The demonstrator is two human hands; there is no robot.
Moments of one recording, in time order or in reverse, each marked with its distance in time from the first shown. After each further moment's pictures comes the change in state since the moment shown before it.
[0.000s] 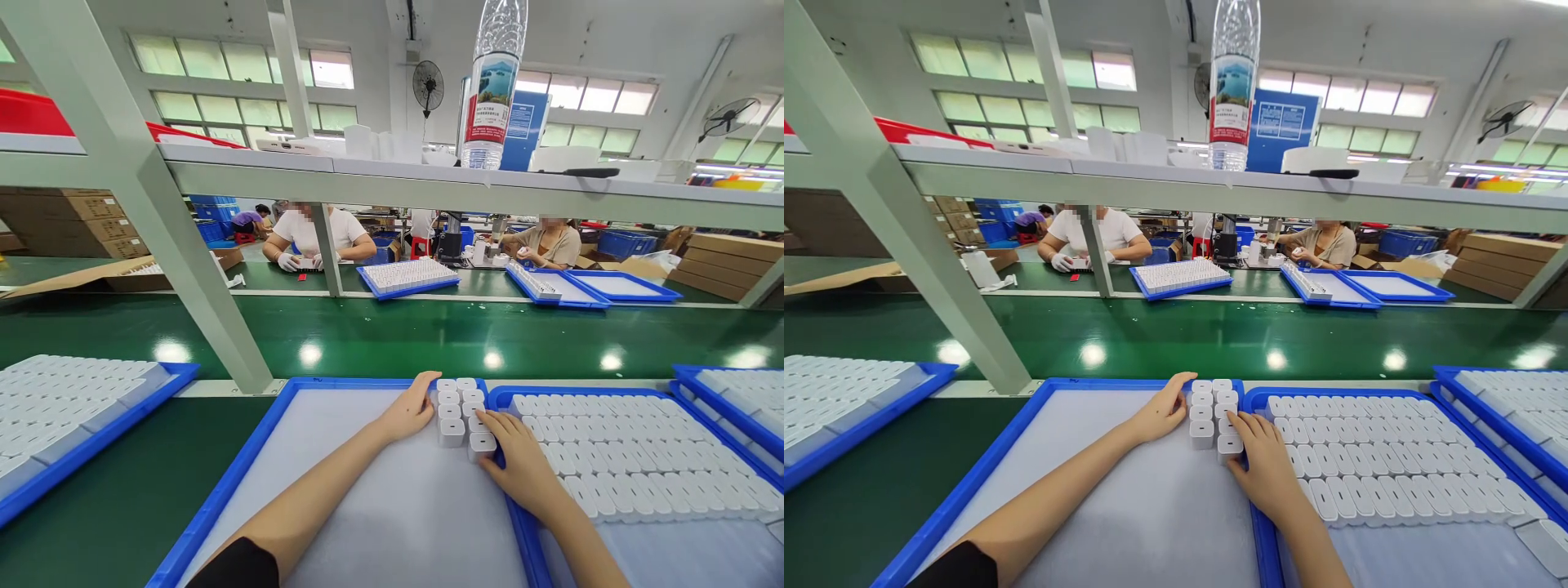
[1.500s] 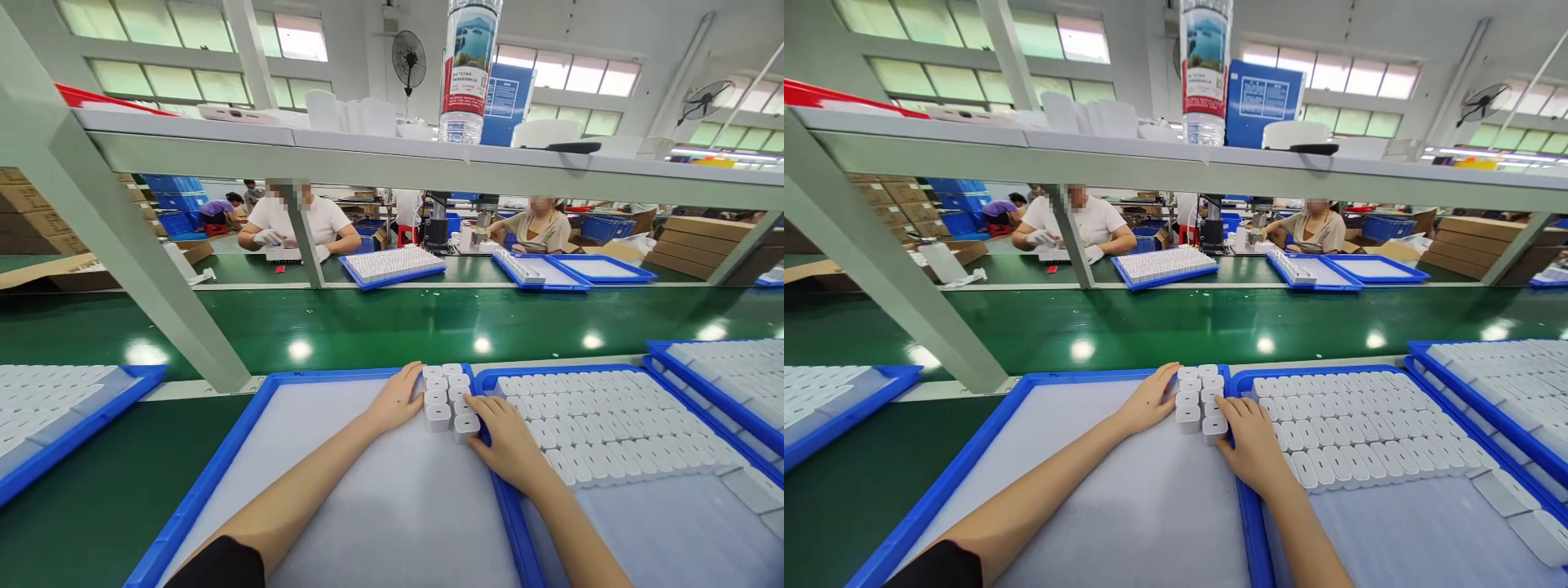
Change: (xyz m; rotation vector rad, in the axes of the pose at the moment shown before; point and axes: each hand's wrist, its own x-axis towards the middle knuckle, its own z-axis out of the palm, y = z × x) left_hand 0.003 -0.005 0.006 0.208 0.061 0.022; right_hand 0.001 -0.003 -0.008 0.012 0.019 -0.017
